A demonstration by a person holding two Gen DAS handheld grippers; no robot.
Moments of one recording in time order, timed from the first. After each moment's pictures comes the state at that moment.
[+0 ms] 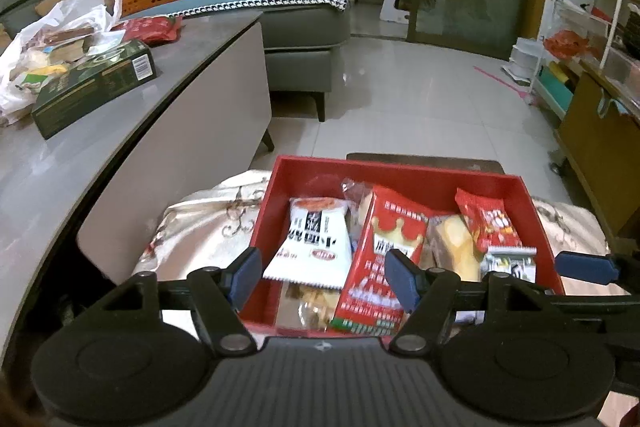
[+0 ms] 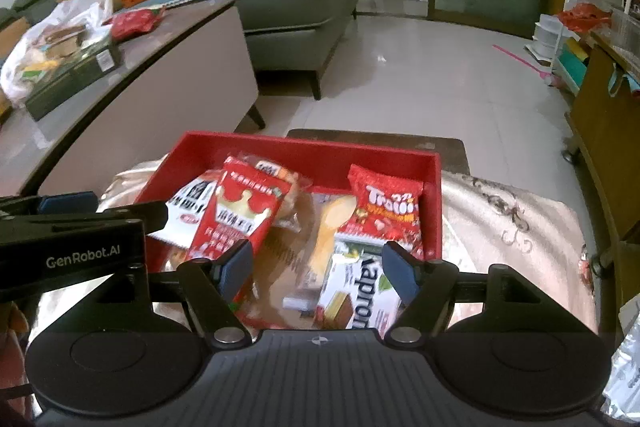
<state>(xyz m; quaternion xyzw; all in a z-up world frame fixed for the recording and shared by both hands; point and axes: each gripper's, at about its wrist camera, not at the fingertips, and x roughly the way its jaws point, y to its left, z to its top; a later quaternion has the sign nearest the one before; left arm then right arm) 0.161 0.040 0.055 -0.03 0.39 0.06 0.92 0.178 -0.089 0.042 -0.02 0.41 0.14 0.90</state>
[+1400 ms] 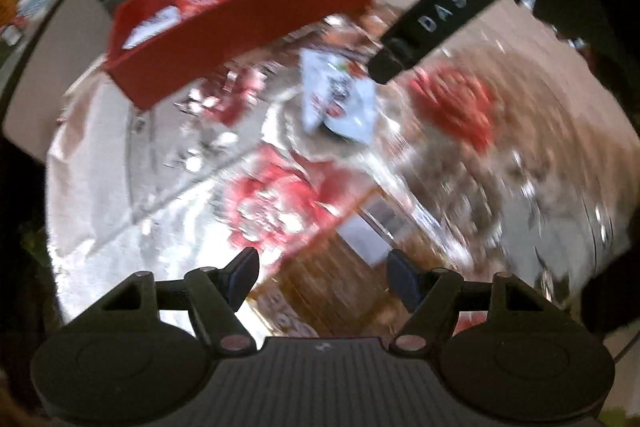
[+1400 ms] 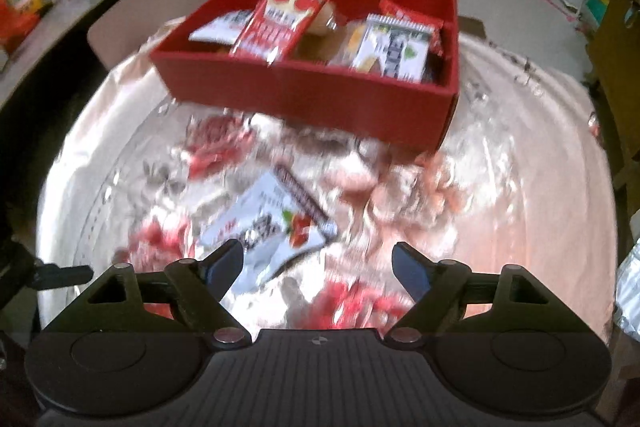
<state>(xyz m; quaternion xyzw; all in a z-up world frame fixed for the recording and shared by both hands) -0.039 -0.009 -0.029 0.18 0.52 -0.16 0.82 0.063 -0.114 -0.016 -0.06 0.50 0.19 0.84</state>
